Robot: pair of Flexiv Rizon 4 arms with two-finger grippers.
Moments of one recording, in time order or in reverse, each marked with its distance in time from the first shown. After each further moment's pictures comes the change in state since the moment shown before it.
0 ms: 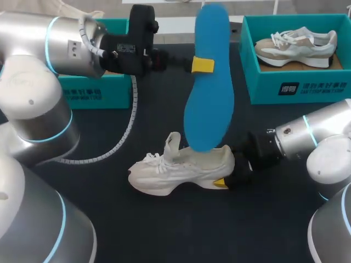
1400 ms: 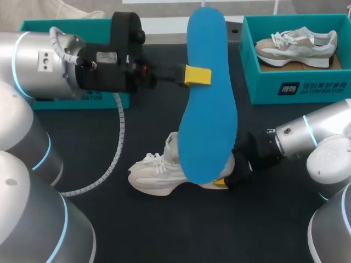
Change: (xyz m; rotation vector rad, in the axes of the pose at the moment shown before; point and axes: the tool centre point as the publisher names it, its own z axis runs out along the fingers) left arm 0.091 0.017 0.002 0.055 0.006 -0.187; right arm 0.000 0.000 0.000 0.000 0.000 0.000
